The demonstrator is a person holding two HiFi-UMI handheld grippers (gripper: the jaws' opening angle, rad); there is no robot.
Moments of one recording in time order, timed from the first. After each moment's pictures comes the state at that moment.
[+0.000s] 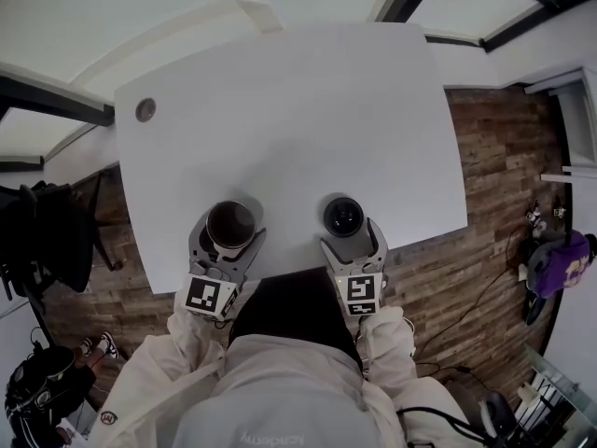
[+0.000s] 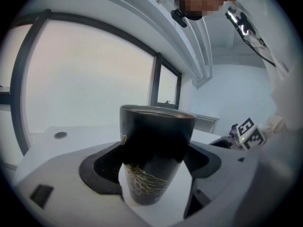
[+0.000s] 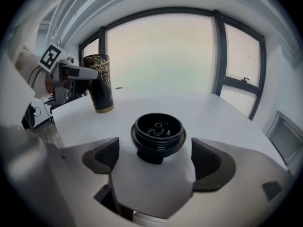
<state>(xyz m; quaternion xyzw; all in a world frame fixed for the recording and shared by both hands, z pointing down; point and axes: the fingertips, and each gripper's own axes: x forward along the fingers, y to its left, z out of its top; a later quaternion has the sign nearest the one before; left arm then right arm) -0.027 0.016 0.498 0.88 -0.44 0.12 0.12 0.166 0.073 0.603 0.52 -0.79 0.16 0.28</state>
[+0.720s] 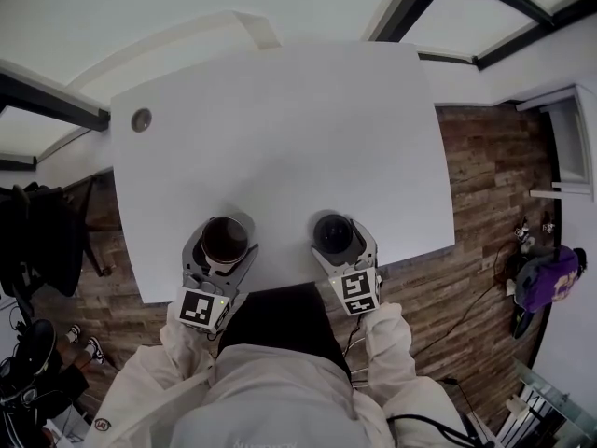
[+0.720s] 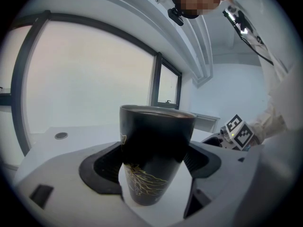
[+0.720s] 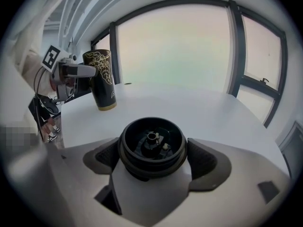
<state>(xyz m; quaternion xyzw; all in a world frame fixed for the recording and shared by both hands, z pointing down) -0.022 0.016 0.495 0.88 -0.45 0.13 0.12 0.166 0.048 0.609 0.44 -0.82 0.15 0.32</state>
